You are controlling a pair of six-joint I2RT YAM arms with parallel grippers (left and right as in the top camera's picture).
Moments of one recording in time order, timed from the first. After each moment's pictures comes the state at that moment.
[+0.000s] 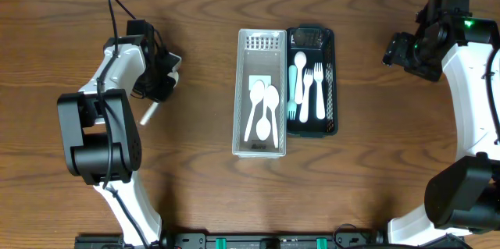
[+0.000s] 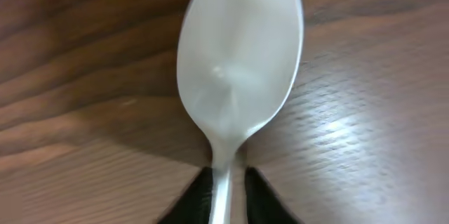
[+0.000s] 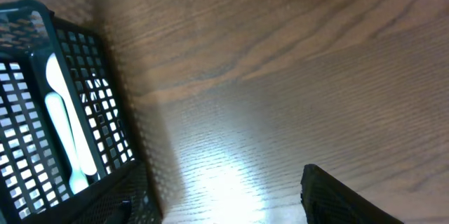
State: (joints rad) left arm 0.07 2.07 1.44 -0.91 0.00 0.51; right arm -0.11 1.75 1.62 -1.11 -0.03 0.28
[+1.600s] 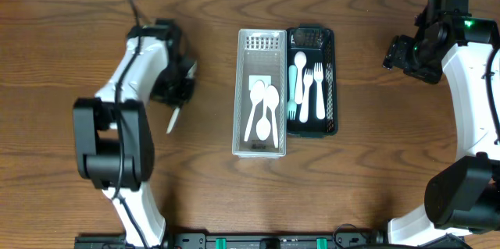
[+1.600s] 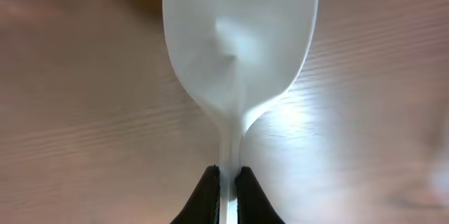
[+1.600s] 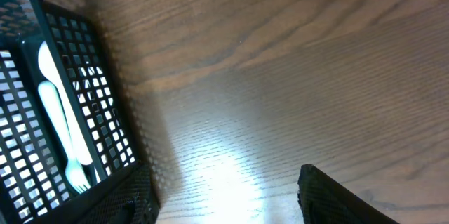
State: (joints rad) left arm -0.11 1.99 1.56 -1.23 0.01 0.16; right arm -0.11 1.75 1.62 -1.14 -0.03 0.28
